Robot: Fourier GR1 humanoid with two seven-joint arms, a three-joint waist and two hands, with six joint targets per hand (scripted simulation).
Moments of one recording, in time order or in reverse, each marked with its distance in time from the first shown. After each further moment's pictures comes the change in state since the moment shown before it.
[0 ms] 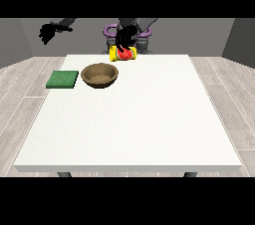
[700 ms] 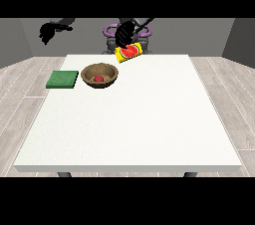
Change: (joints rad) left arm -0.034 -0.029 -0.145 0.005 -0.258 -0.196 -0.042; right arm -0.002 -0.014 -0.011 0.030 -0.019 0.004 0.048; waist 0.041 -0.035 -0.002
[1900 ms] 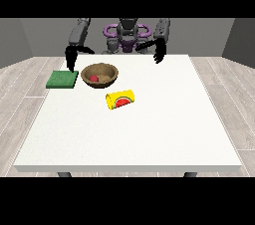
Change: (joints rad) left arm 0.519 -0.076 0.670 -0.551 1.401 0.250 -0.460; right arm -0.088 0.200 0.028 -0.071 0.046 -0.290 0.004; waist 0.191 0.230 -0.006
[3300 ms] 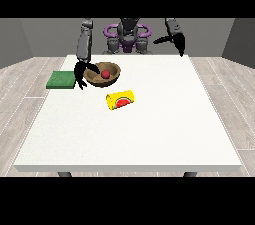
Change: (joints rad) left arm 0.082 0.123 0.113 -0.234 0.150 -0.270 -0.062; right arm -0.174 -0.008 -0.039 0.474 0.026 -0.206 -0.288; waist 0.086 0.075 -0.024
